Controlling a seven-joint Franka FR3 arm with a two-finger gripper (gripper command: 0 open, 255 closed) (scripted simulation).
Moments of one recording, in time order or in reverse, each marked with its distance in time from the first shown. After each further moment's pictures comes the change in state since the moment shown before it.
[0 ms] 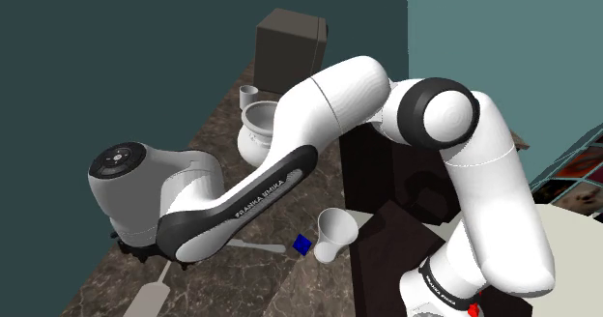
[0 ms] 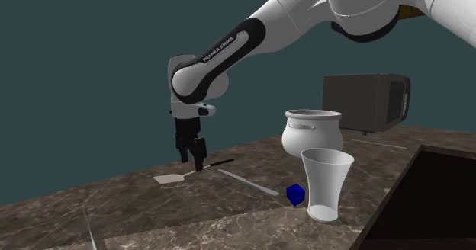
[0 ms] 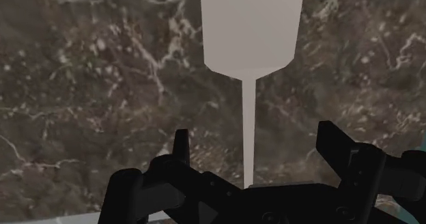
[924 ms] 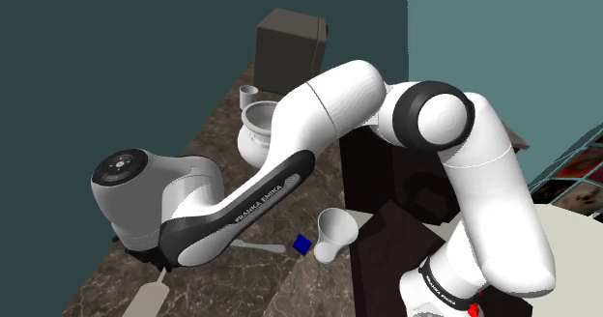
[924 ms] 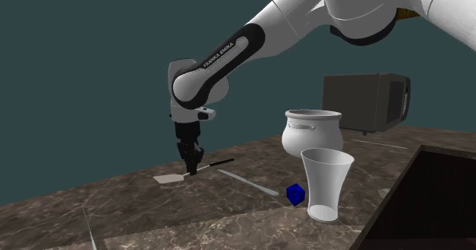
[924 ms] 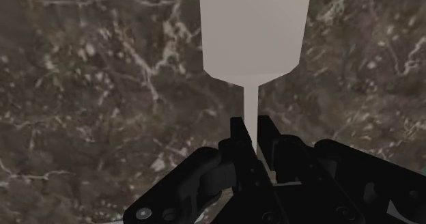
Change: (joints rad) arm 0.008 0.020 -0.012 0.002 -0.017 0.025 0.010
